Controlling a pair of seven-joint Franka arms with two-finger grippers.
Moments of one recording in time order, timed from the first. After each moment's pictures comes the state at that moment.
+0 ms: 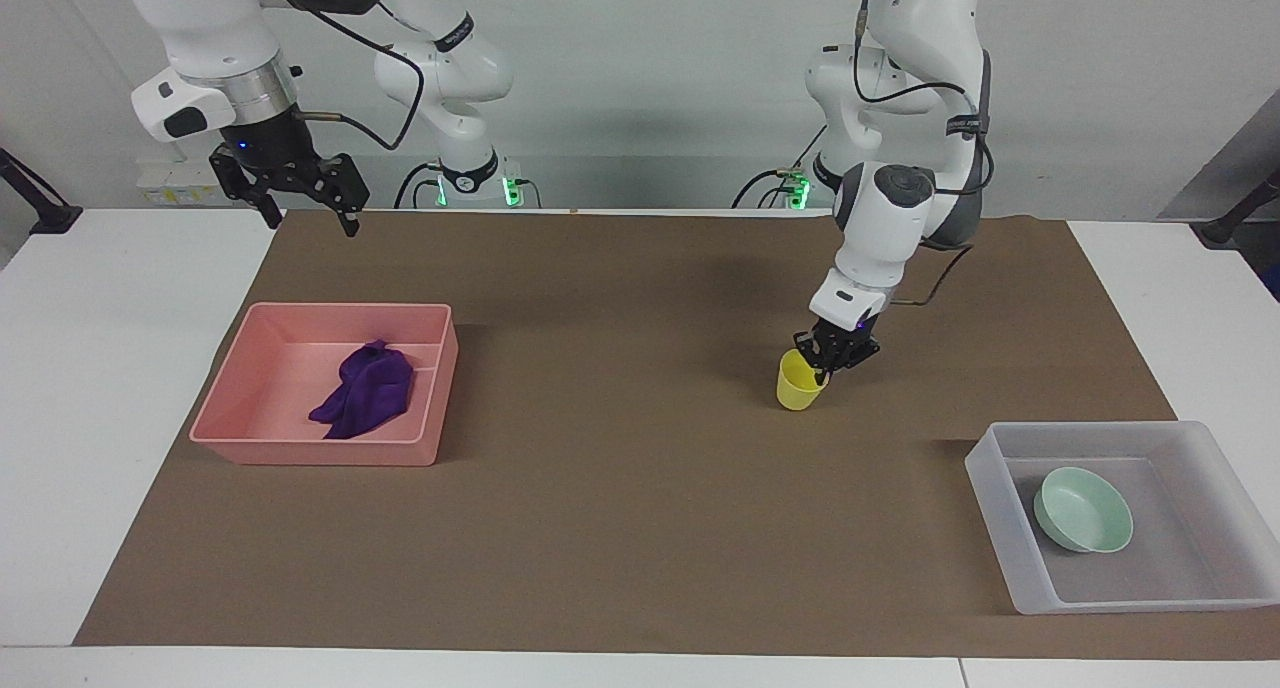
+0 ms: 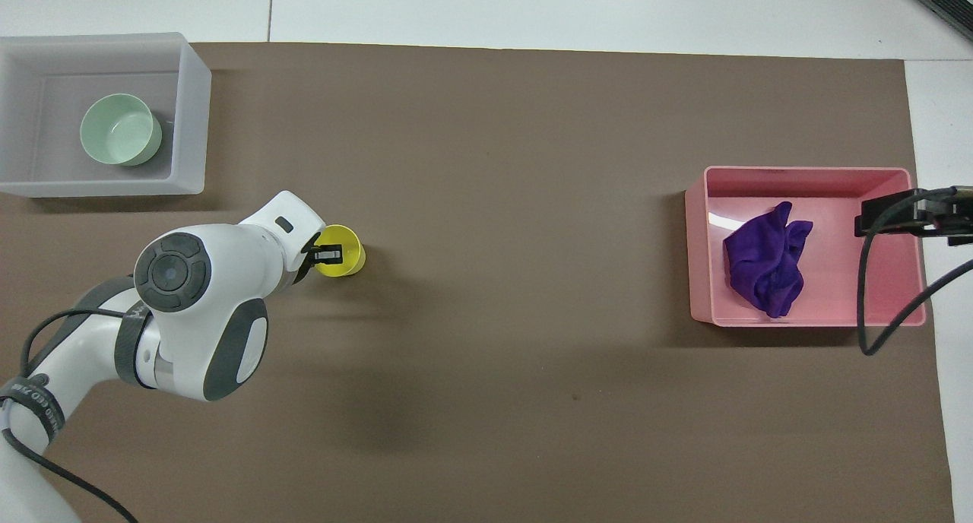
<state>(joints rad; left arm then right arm) -0.30 0.08 -0.04 -2.26 -0.03 2.57 -0.31 0.01 -0.06 -0.04 -1.61 -0.04 1.59 0.09</state>
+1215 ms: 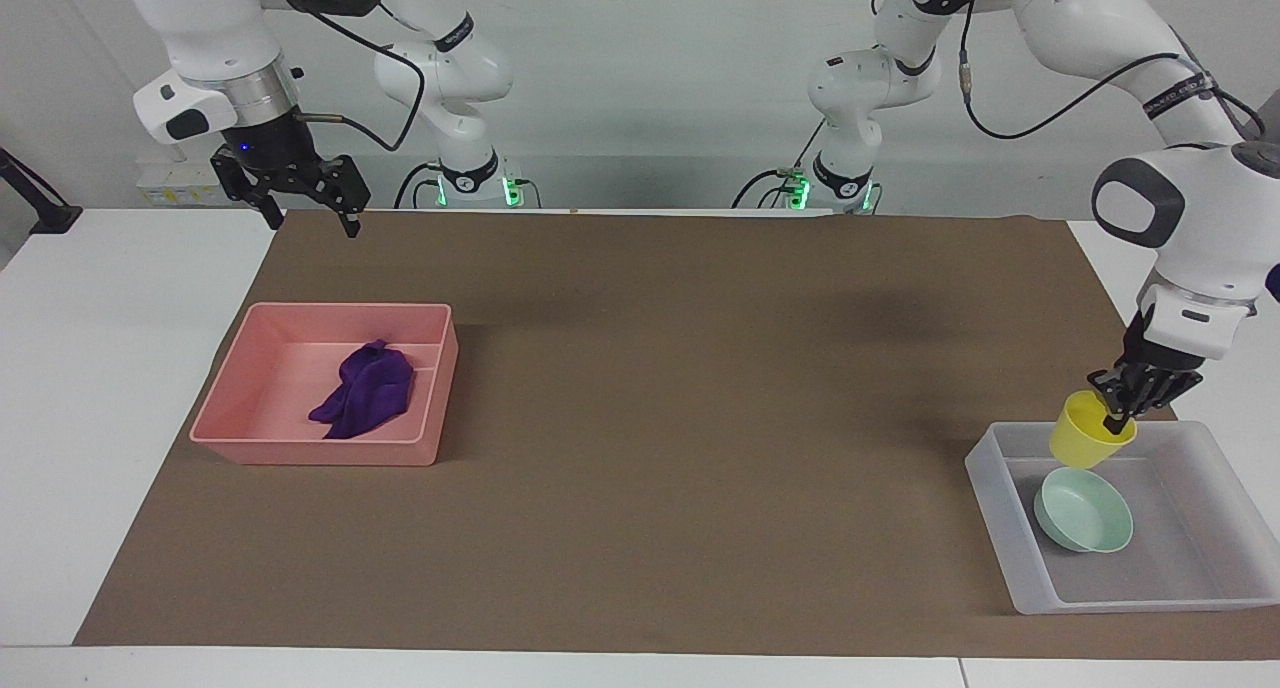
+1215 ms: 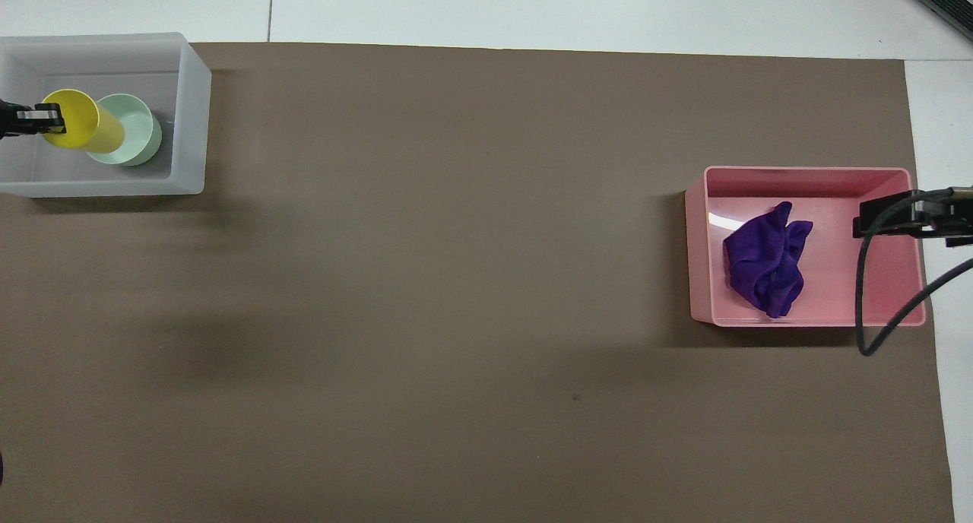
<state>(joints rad) 0.18 0.36 -0.01 -1.58 -0.03 2.25 0.13 0.01 -0.06 -0.04 -1.61 -0.04 1.59 0.09</state>
